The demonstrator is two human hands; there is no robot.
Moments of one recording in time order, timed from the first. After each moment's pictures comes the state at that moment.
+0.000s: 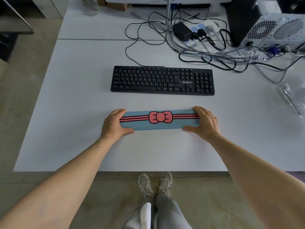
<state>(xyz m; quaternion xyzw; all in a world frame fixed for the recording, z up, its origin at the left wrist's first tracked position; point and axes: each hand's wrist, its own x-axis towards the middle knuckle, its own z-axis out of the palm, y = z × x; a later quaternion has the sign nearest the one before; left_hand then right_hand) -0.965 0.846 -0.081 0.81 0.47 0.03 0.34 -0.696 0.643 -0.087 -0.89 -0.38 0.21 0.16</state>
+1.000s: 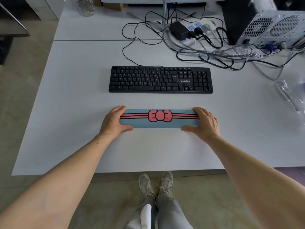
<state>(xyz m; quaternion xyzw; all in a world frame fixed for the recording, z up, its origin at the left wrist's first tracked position) -0.958 0.859 -0.079 0.83 0.44 0.00 0.34 -0.705 0.637 -0.090 -0.90 -0.35 0.19 0.17</state>
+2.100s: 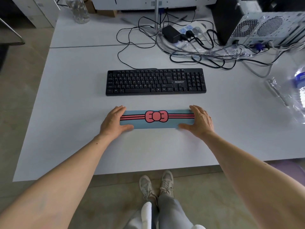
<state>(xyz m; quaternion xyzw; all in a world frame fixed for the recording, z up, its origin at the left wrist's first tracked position) -0.950 0.856 -0.068 0.86 0.41 -0.03 0.31 -0.710 0.640 -0.075 -0.91 -0.32 0.22 0.17</state>
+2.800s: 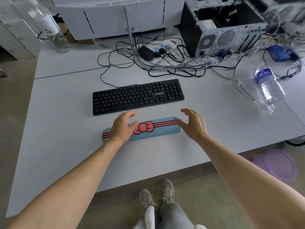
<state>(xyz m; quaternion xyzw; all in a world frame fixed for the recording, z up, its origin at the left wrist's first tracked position) -0.882 0.816 -0.018 0.86 0.34 0.08 0.37 -0.710 0.614 -0.021 -0.90 -0.26 0.18 0.29</state>
